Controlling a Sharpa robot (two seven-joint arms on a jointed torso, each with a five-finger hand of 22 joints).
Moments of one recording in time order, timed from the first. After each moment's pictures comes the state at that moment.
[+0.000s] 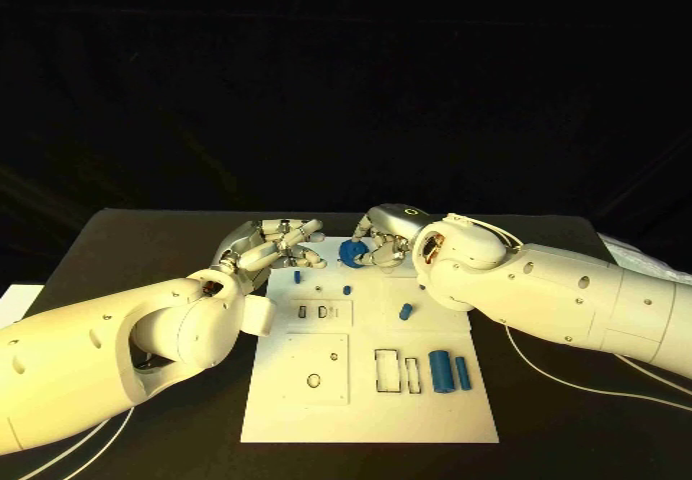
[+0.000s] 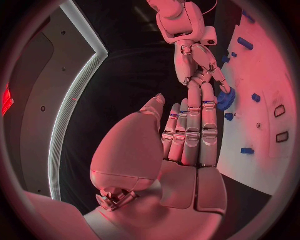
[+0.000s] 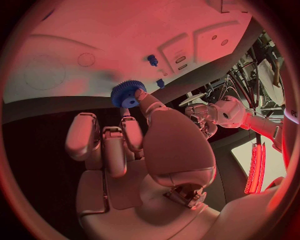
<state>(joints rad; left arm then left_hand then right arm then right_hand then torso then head) 1.19 -0.89 -0.02 1.71 0.01 -0.41 0.39 1.41 -0.03 0.09 0.16 0.20 0.99 0.19 0.14 0.07 1.12 0.13 0.13 0.08 1.22 0.06 0.40 0.43 0.16 1.20 0.16 0.31 0.18 1.27 -0.58 -0.01 1.37 -1.57 -0.28 -0.22 1.30 -0.03 0.26 0.03 0.21 1.02 0.14 0.12 0.09 1.41 0.04 1.26 1.28 1.46 -0.03 1.50 1.31 0.11 1.35 0.07 1.33 1.05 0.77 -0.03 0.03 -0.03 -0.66</state>
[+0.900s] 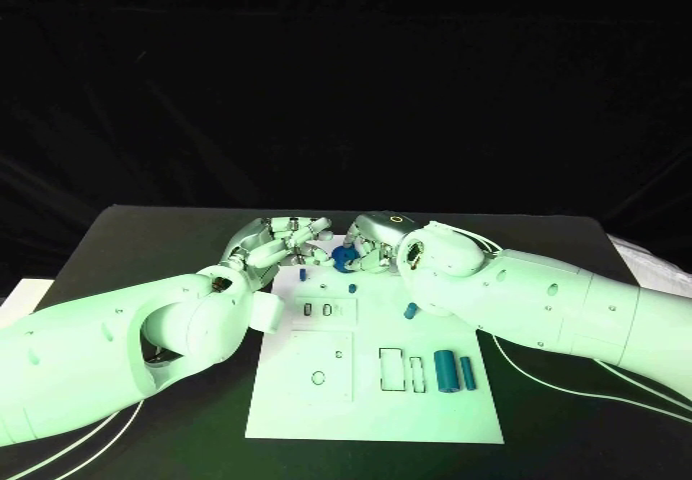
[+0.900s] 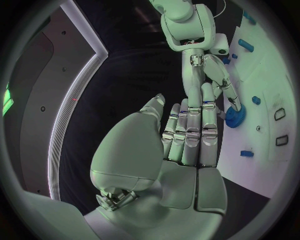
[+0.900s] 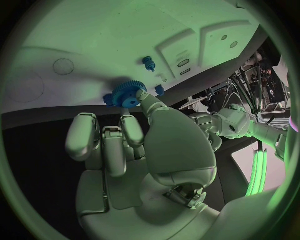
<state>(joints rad) 1.19 -0.88 -0.02 1.71 0.01 -0.41 0.39 1.41 -0.03 0.09 0.16 0.20 0.99 0.19 0.14 0.07 1.12 0.13 0.13 0.07 1.22 0.06 0.40 0.43 0.16 1.20 0.16 0.31 0.18 1.24 -0.49 -0.02 1.29 -1.61 -0.28 -0.25 1.28 -0.06 0.27 0.02 0.19 1.00 0.14 0.09 0.08 1.37 0.05 1.18 1.23 1.46 -0.03 1.50 1.31 0.11 1.35 0.07 1.33 1.05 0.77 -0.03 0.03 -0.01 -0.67</state>
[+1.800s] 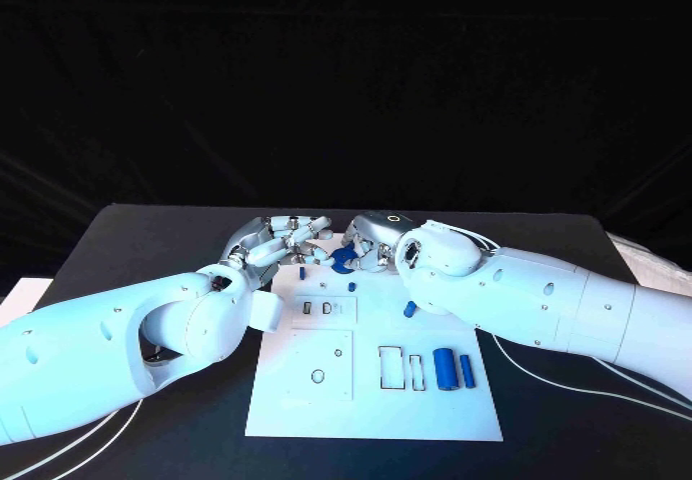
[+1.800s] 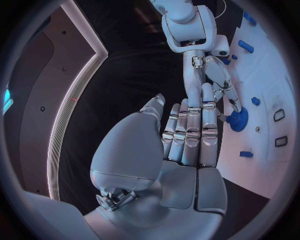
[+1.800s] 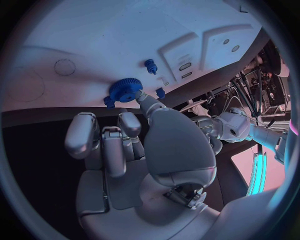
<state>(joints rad) 1.19 -0.89 -0.02 1.71 0.01 -0.41 0.38 1.41 -0.03 0.09 0.16 0.20 0.99 0.19 0.14 0.07 1.12 0.13 0.13 0.07 1.22 0.06 0.40 0.43 0.16 1.20 0.15 0.31 0.18 1.24 -0.48 -0.03 1.29 -1.63 -0.26 -0.25 1.26 -0.08 0.26 0.03 0.19 0.94 0.15 0.07 0.07 1.32 0.06 1.10 1.17 1.47 -0.02 1.51 1.31 0.11 1.33 0.08 1.33 1.02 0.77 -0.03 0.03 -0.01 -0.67</state>
